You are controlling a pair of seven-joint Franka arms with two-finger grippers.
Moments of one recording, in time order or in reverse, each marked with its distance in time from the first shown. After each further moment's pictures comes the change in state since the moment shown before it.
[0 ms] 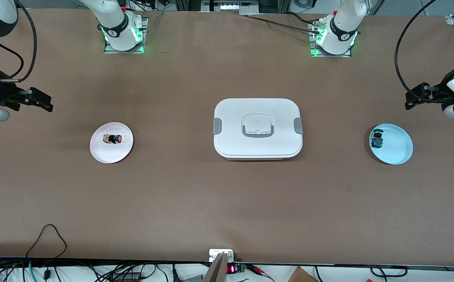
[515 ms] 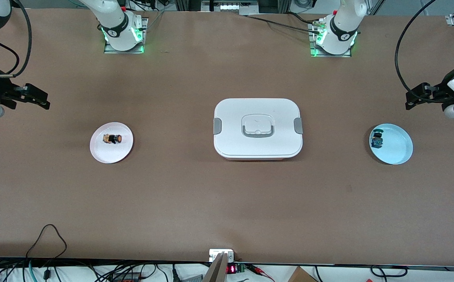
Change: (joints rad) left arm 0.000 0.000 0.000 0.003 0.000 0.000 0.000; right arm 0.000 0.000 -0.002 0.049 0.010 -0.037 -0.011
